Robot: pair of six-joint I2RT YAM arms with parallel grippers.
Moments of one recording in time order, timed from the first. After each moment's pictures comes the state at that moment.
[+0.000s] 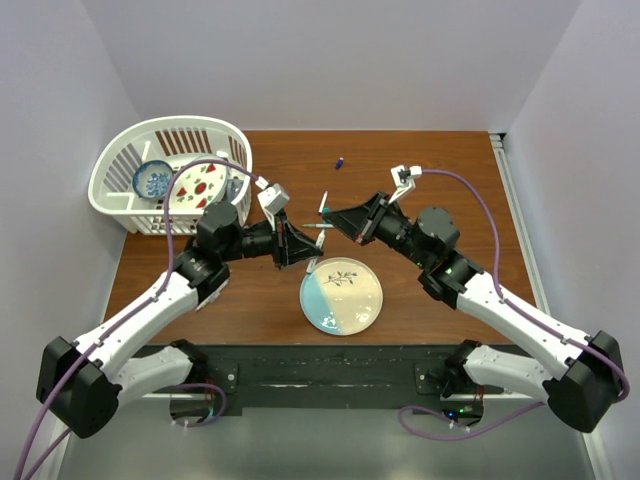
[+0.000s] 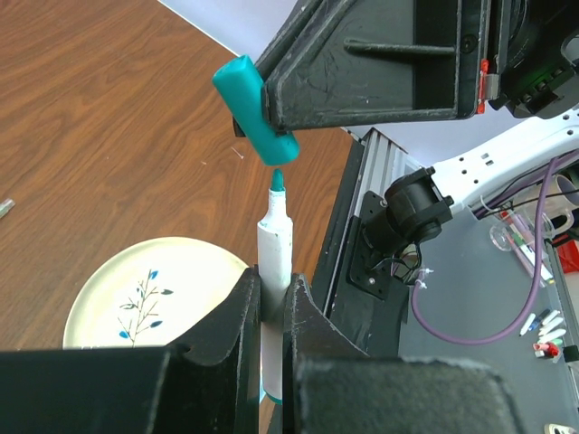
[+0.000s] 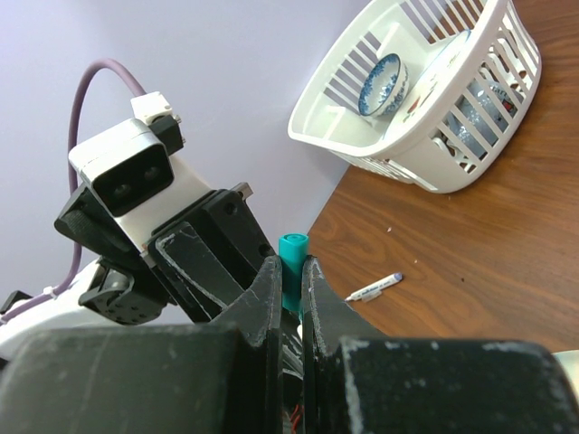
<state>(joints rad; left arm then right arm) -0.57 1.05 0.75 0.16 0.72 -0.41 0.71 1.05 0.79 0.33 -0.20 0.90</state>
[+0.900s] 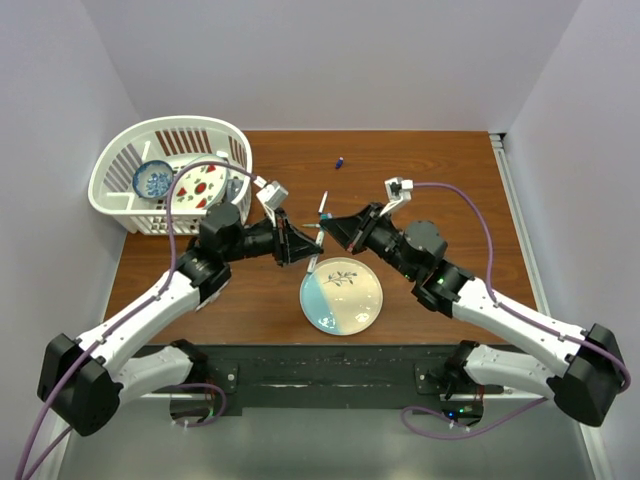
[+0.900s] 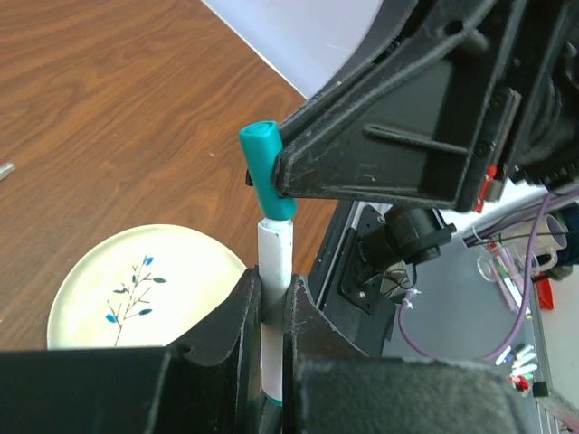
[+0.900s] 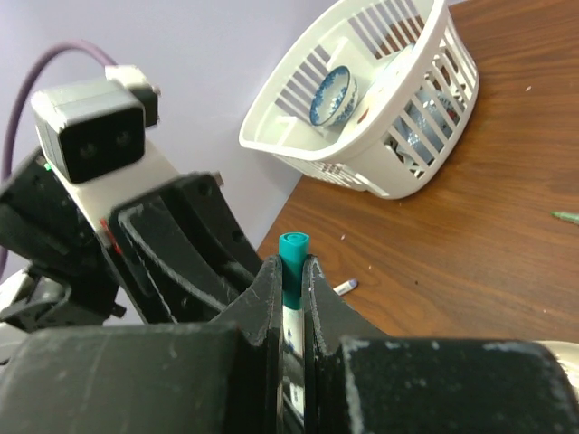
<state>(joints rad) -0.57 1.06 0.75 0.17 0.65 -0.51 0.83 1.05 0.74 0.35 0.02 0.79</state>
